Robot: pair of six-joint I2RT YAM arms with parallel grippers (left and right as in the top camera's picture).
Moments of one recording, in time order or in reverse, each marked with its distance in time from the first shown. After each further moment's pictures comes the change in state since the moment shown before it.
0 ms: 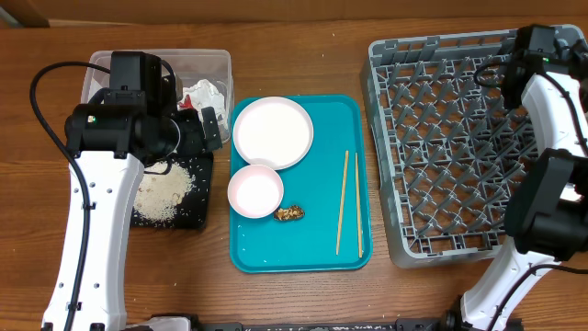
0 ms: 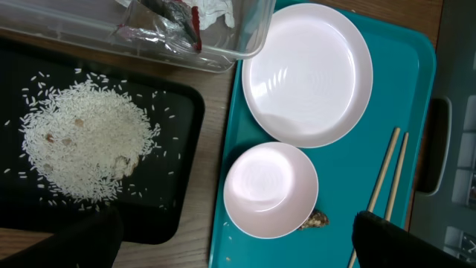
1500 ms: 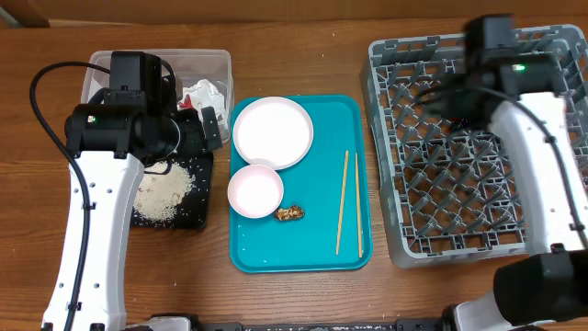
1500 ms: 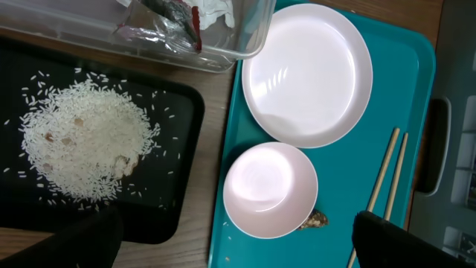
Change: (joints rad) left arm 0.000 0.000 0.000 0.000 0.000 -0.003; right arm 0.341 -0.380 -0.008 -0.356 -1.061 -0.091
